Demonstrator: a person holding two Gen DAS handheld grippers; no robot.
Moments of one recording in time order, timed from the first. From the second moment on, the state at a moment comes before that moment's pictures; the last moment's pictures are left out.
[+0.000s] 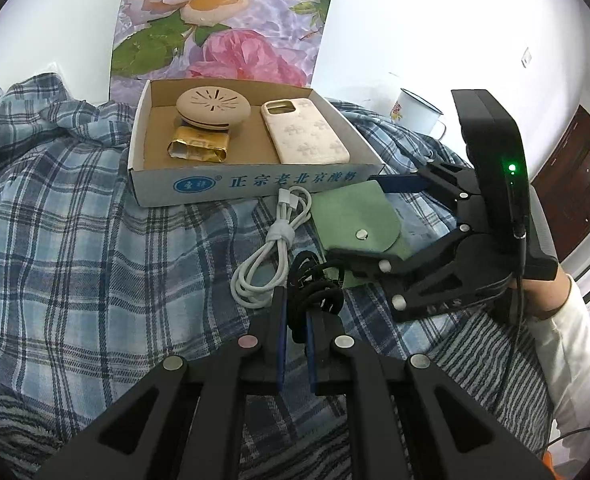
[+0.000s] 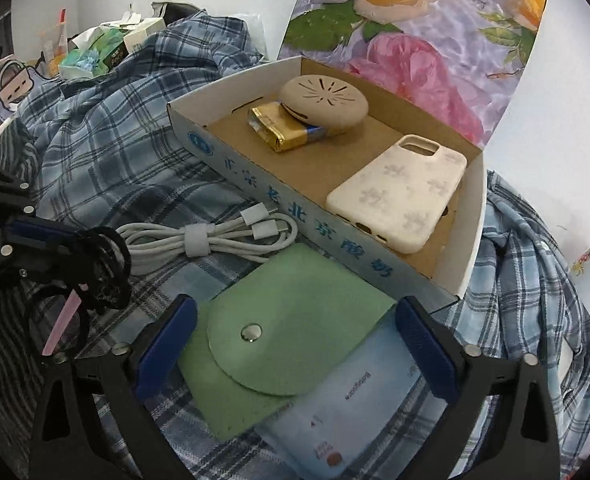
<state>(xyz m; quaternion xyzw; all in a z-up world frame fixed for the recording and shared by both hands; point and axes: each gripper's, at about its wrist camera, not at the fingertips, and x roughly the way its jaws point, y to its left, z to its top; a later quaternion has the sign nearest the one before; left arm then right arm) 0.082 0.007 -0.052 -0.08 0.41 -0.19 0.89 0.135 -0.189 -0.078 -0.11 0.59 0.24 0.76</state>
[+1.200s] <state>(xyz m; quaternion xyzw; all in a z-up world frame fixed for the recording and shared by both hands) 0.040 0.002 0.049 -0.03 0.29 -0.16 0.94 0.128 -0.214 0.087 -0.05 0.41 0.19 0.89</state>
